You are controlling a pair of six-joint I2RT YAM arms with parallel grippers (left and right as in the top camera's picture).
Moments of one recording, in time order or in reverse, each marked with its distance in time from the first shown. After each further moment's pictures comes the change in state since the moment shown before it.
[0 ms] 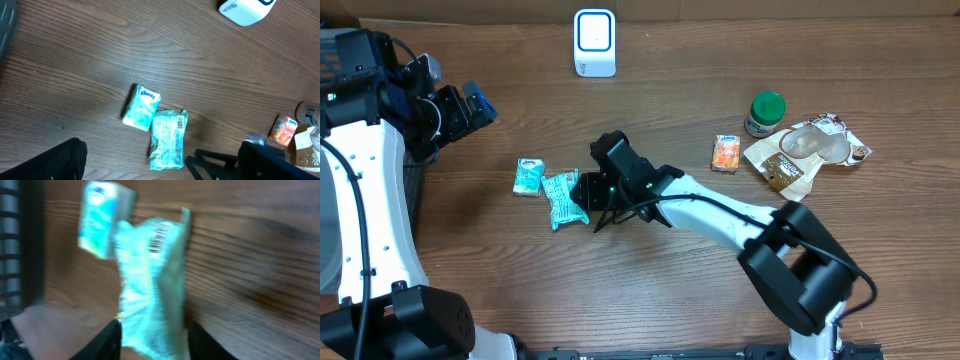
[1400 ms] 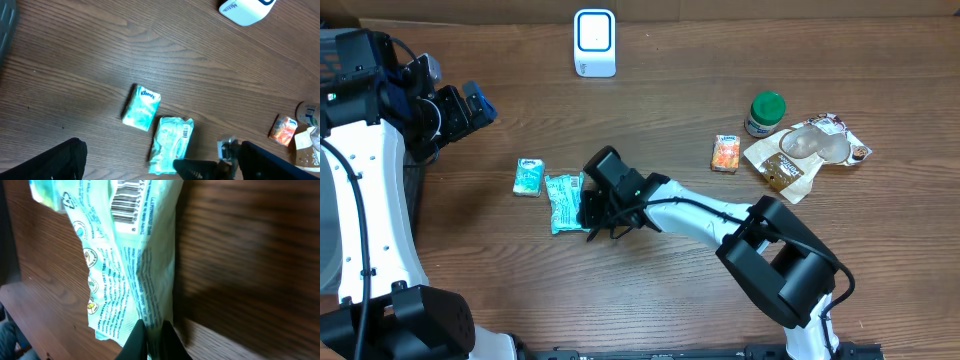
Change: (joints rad) left arm 0.000 0.000 0.000 0.000 0.000 0.000; right arm 0.028 0.065 0.016 -0.079 -0.071 -0.009
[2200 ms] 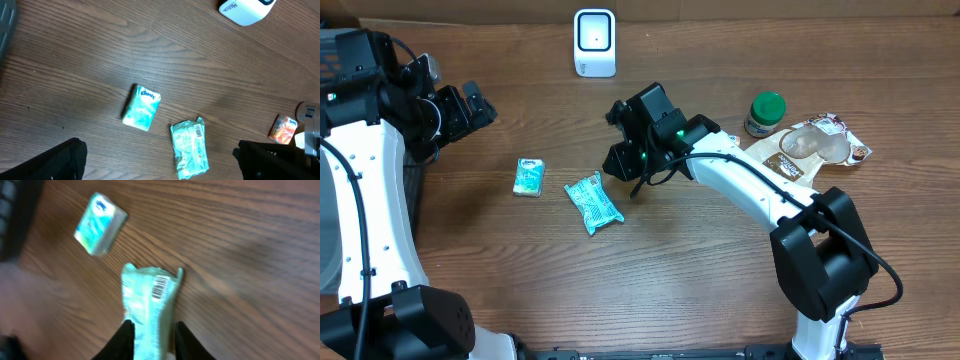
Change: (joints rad) left arm 0.000 0.000 0.000 0.000 0.000 0.000; right arm -0.211 -0.086 0.193 -0.266 -0.062 -0.488
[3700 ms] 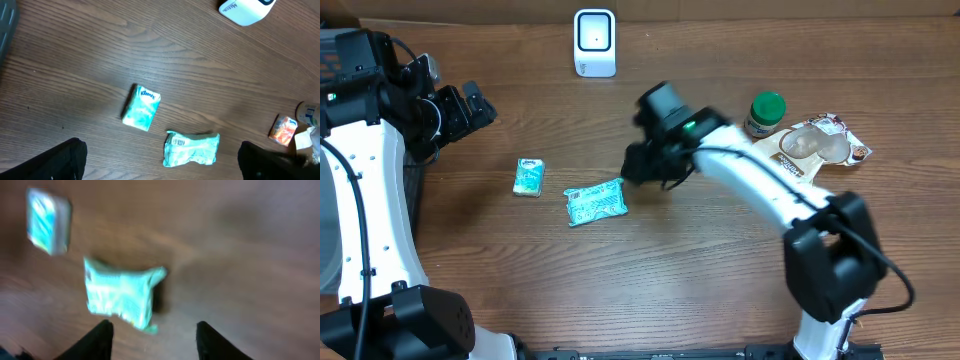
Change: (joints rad) left arm 0.000 0.000 0.000 0.000 0.000 0.000; right arm -0.065 -0.029 0.032 -0.240 0.087 0.125
